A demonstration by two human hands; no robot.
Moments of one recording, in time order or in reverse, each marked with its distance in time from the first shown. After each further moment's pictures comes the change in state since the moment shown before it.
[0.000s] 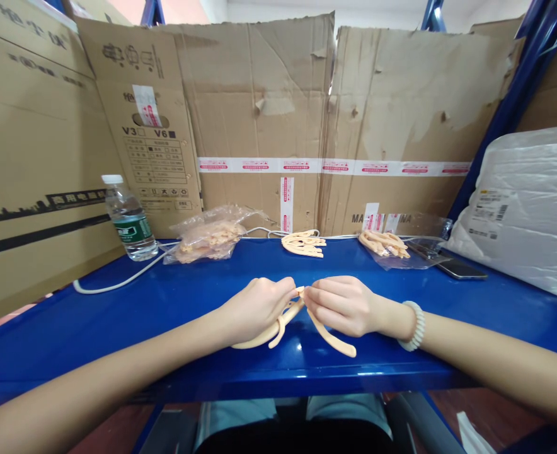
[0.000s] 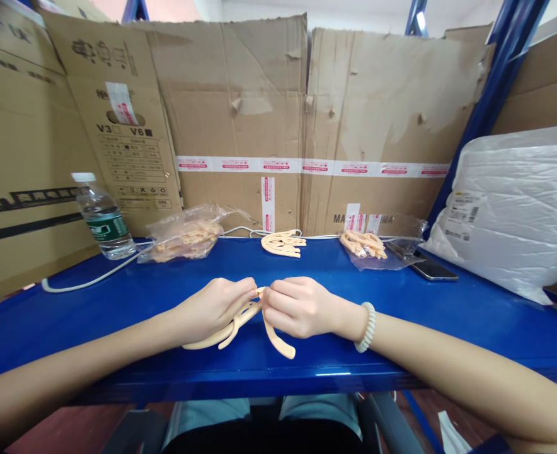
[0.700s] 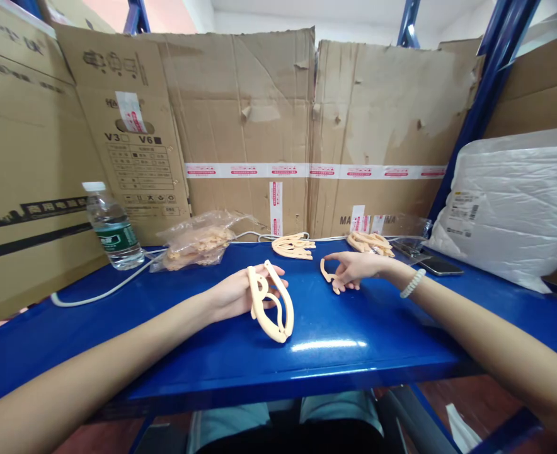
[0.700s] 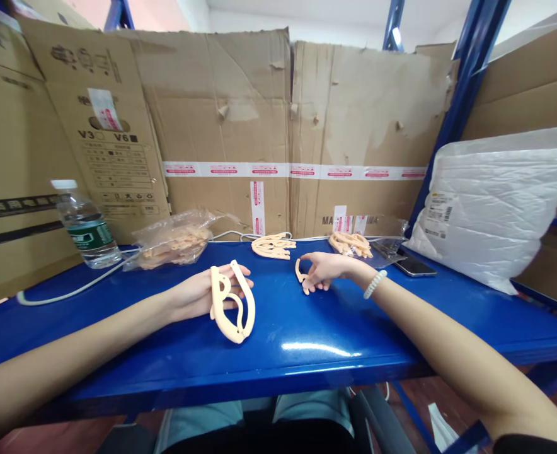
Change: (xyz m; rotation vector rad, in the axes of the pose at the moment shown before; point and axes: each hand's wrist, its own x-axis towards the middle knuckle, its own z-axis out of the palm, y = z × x) left_hand 0.023 -0.027 -0.001 -1.645 -0.097 -0.393; right_hand -0.067 0.074 0.002 1.198 -0.779 1.504
